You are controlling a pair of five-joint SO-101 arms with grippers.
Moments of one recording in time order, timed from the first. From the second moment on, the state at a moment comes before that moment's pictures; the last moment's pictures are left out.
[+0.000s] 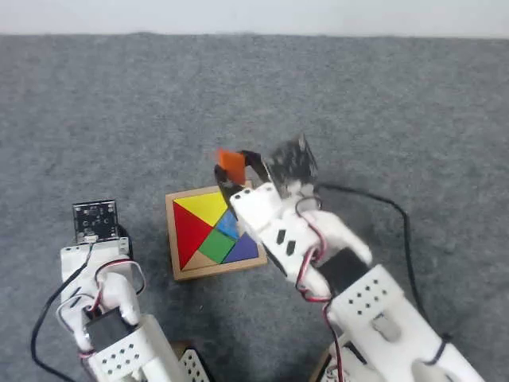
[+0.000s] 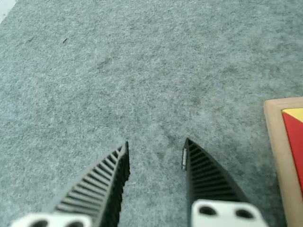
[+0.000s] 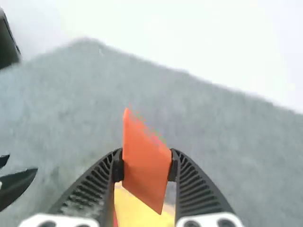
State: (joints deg) left arm -36.6 -103.0 96.9 56.5 -16.4; right arm -42.1 -50.6 61.6 12.3 -3.2
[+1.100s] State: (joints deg) left arm -36.6 -103.0 96.9 56.5 -16.4; right arm -44.1 -16.5 71.3 -21.4 -4.4
